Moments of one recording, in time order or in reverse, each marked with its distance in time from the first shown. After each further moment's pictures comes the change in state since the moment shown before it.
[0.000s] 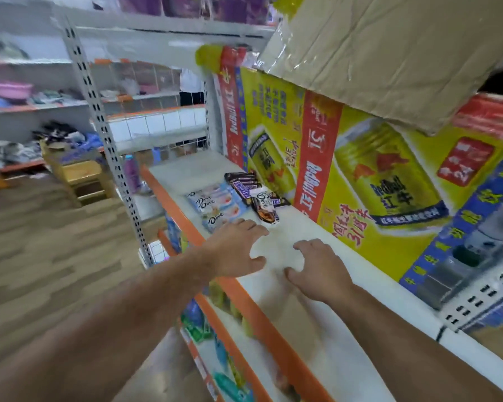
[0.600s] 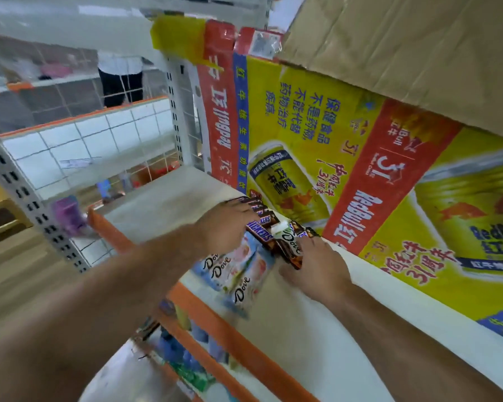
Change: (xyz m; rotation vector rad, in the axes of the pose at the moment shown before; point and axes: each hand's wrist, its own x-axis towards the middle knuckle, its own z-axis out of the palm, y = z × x) left_hand 0.194 -0.225 0.005 0.017 -0.002 0.401; right_hand 0.188 -0.080 0.044 -0.070 0.060 0.279
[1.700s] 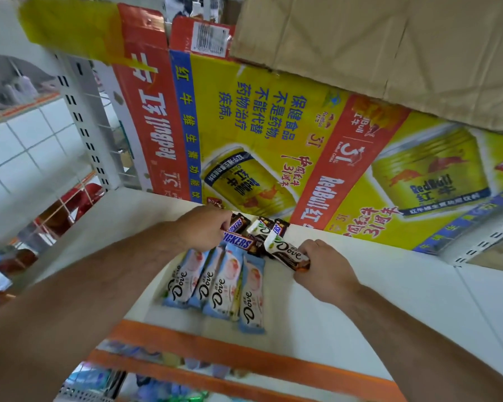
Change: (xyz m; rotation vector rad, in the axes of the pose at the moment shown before) left_hand 0.060 -0.044 0.003 -0.218 -0.263 0.146; right_hand -0.030 -0.014 -0.002 0.039 0.061 0.407
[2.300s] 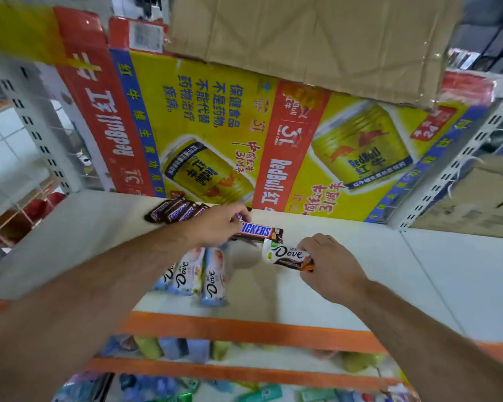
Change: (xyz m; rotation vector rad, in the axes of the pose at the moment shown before) left_hand -0.019 0.122 0.003 -0.445 -0.040 0.057; right_hand -0.083 0.065 -0.029 -0.120 0.096 -0.094
